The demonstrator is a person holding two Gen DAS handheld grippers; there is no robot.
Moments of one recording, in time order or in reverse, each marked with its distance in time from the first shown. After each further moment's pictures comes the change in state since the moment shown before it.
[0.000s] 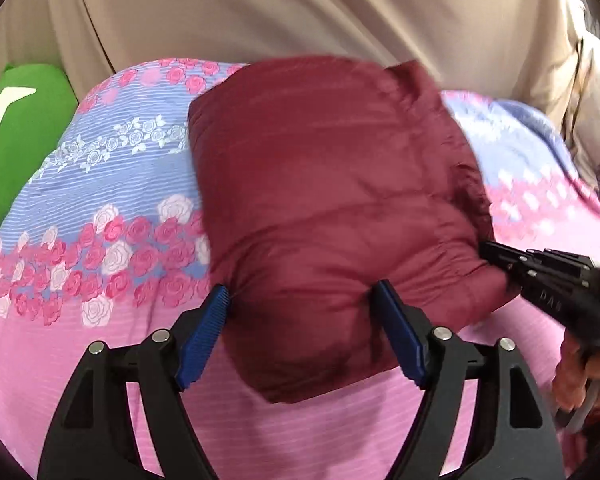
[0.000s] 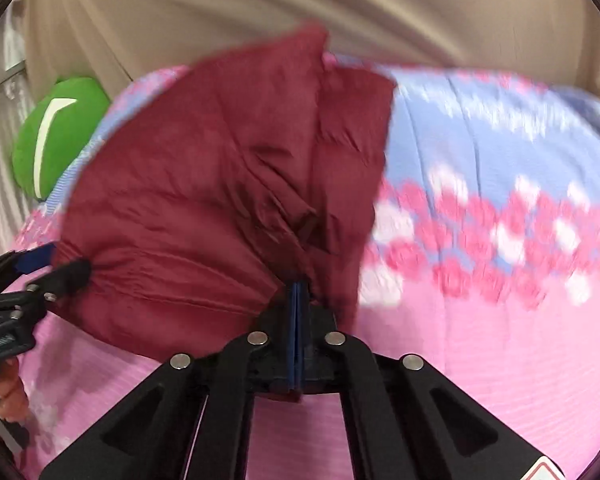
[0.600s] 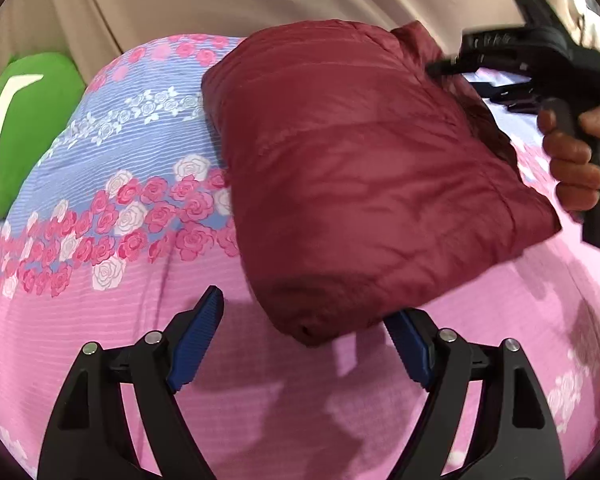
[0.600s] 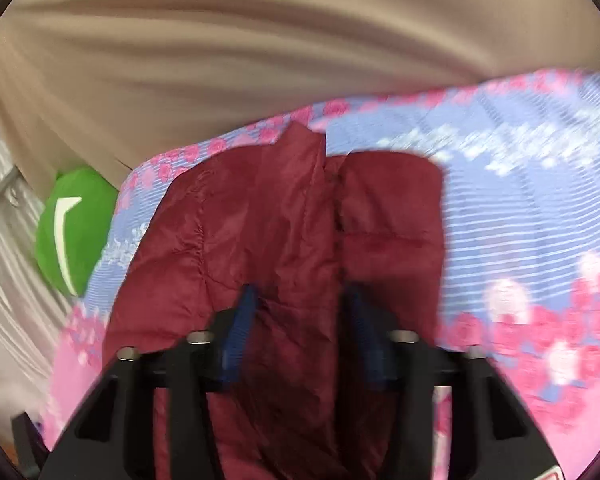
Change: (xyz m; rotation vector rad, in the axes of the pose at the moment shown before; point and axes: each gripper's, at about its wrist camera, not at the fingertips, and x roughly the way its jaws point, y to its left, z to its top) left arm 0.002 0.013 -0.028 0.009 0.052 0.041; right arm 0.029 -0.009 0.120 0.192 -0.021 0.215
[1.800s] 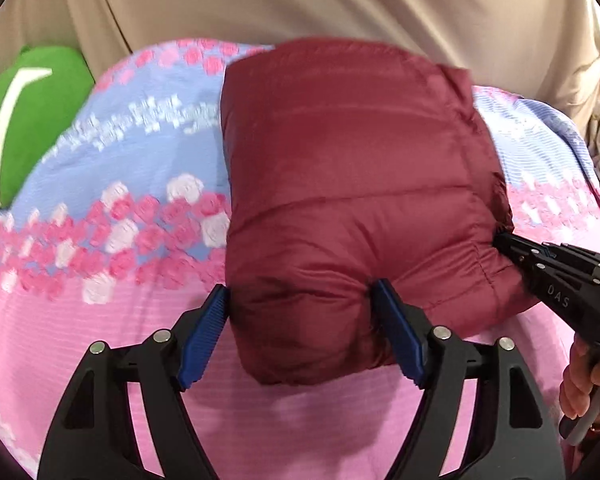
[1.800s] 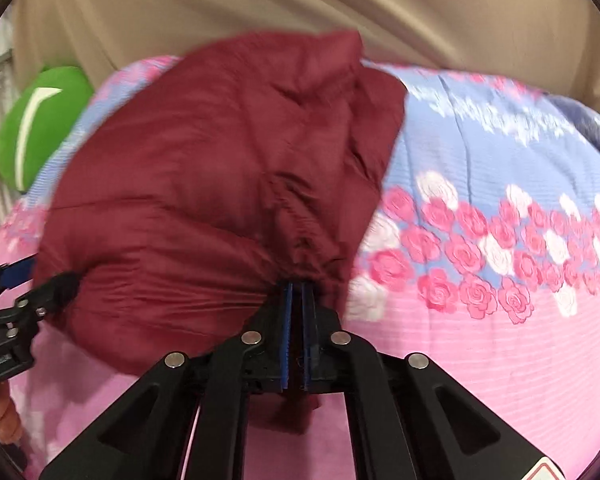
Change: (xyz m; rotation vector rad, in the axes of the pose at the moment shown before) left arm 0.011 -0.019 0.031 -0.091 -0.003 0.020; right arm -0.035 0.012 -0.106 -0.214 0.064 -0.306
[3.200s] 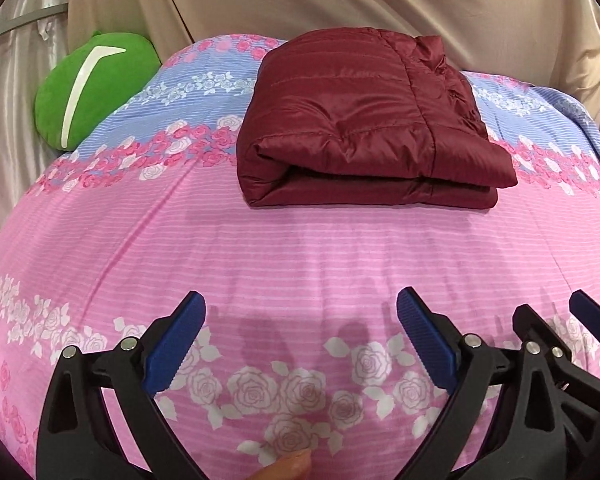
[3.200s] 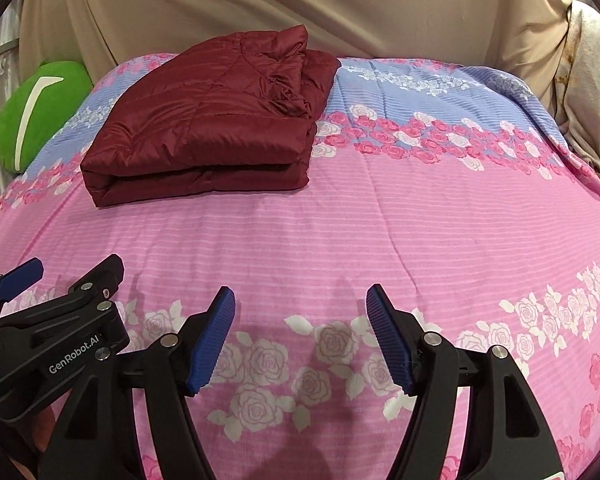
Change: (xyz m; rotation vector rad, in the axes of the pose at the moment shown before) left arm -0.063 -0.059 -0.123 -0.070 -0.064 0.199; right arm -0.106 0.041 -0.137 0.082 -0.068 -0.161
